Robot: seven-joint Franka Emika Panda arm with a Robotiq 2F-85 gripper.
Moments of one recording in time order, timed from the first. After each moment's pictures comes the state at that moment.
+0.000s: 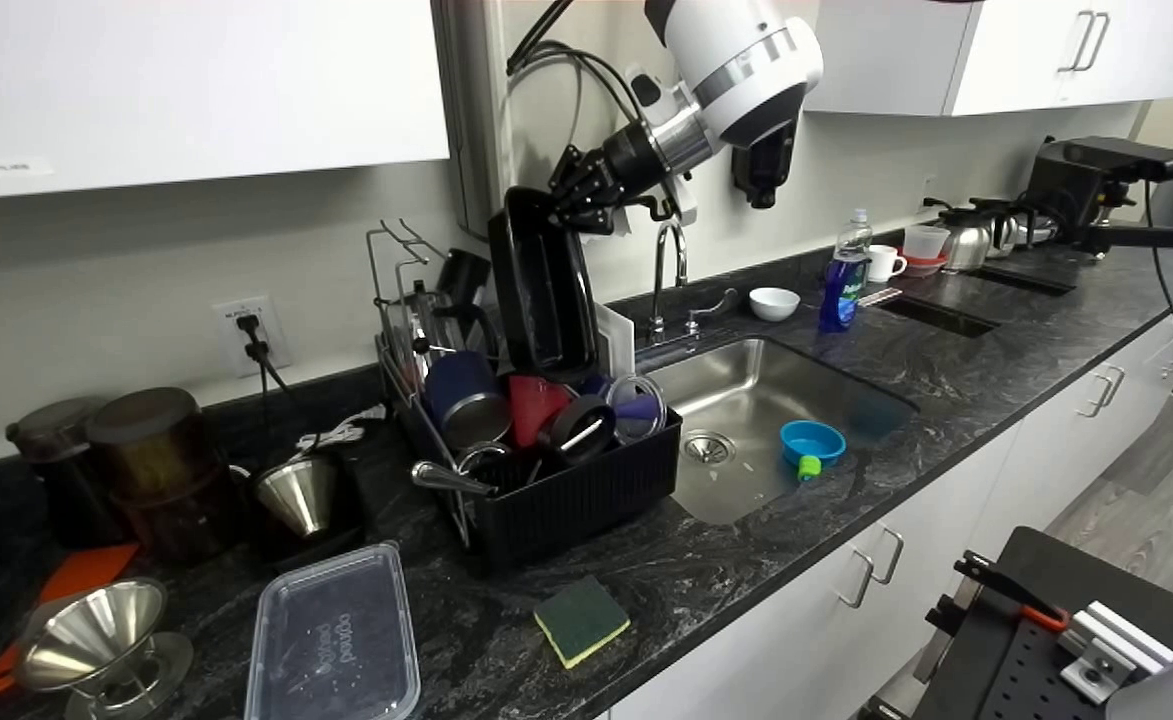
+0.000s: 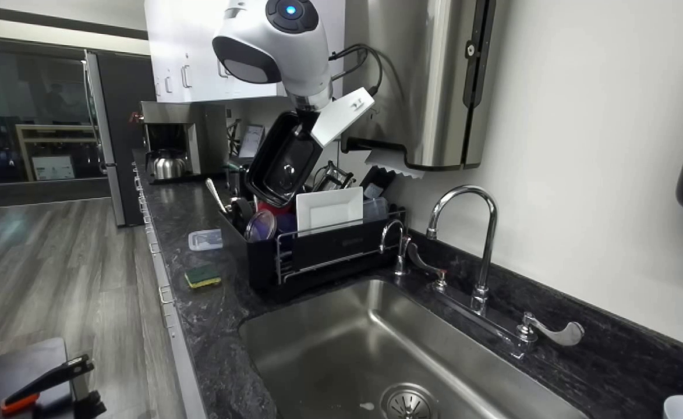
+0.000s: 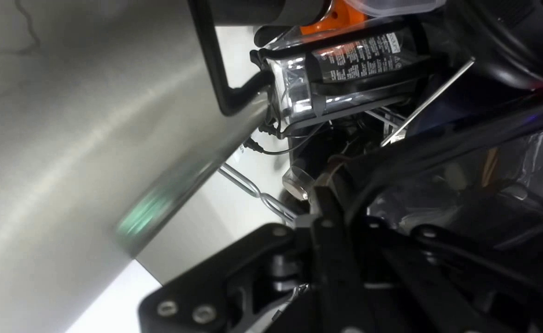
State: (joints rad) arm 0.02 0.13 0.07 -2.00 1.38 2.60 -2.60
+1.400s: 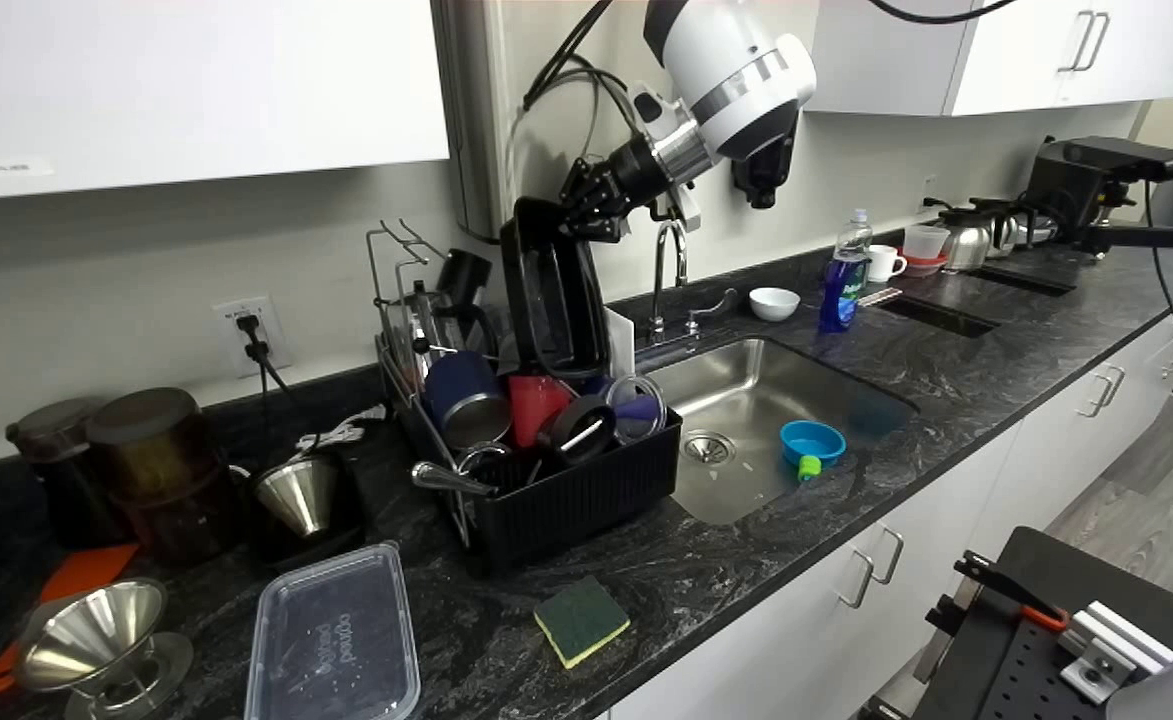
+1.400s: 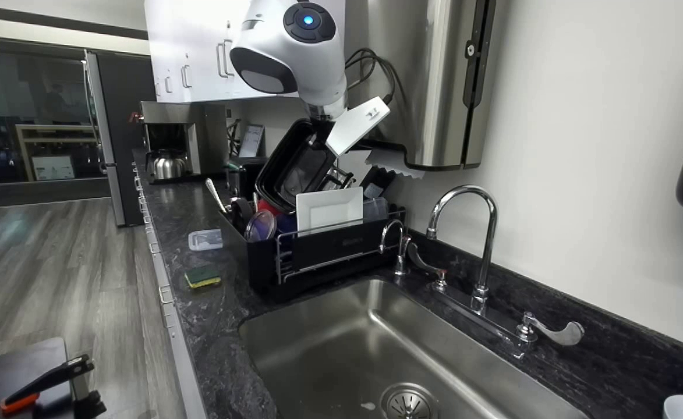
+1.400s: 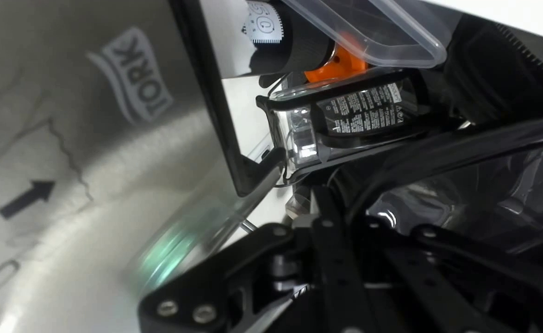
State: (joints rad) arm -0.03 0.20 0.08 -1.96 1.34 2.61 -2.60
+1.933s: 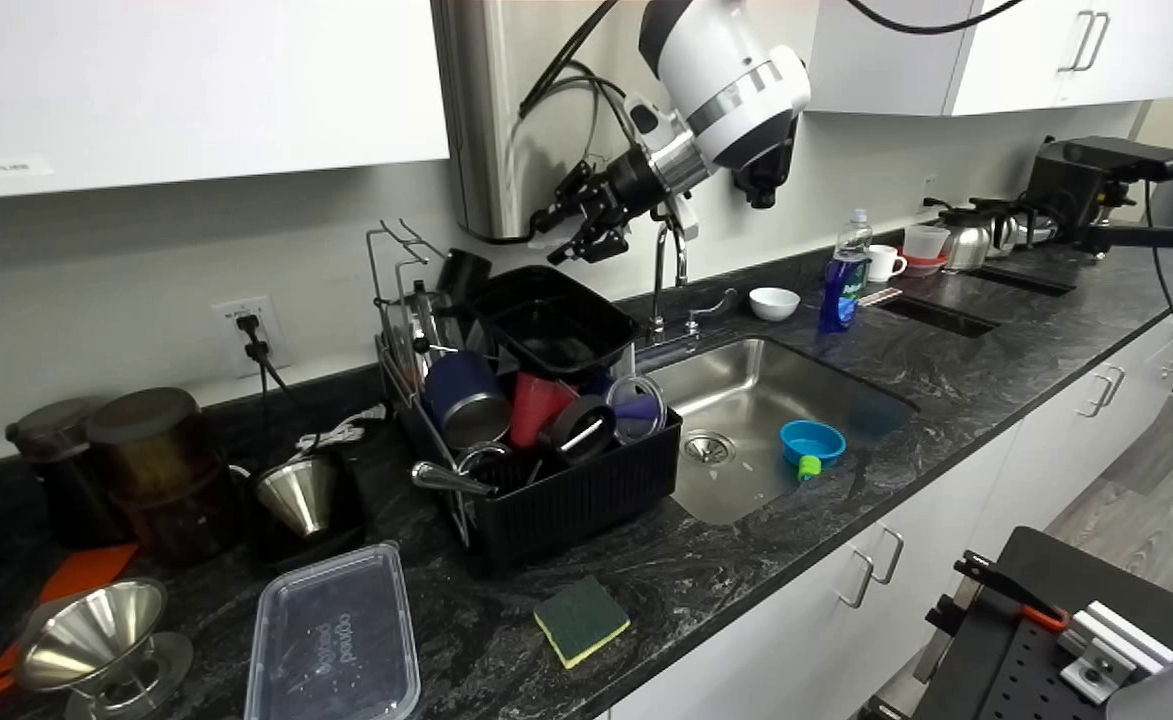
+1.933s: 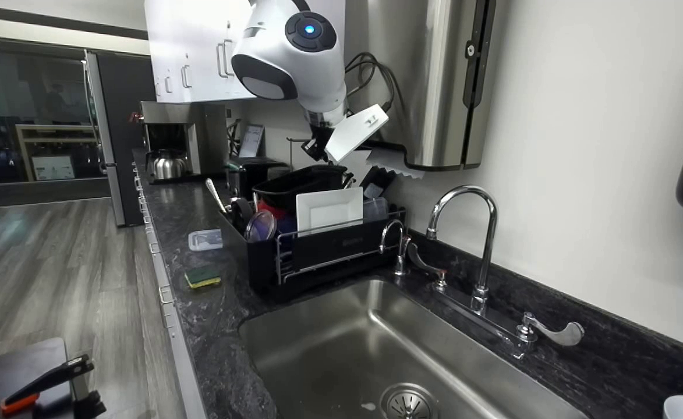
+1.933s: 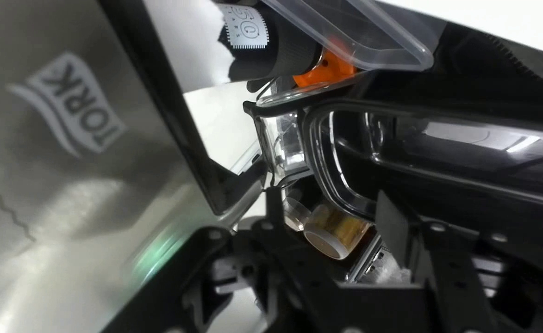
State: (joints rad) arm -0.03 0.21 0.08 -1.96 1.34 2.61 -2.60
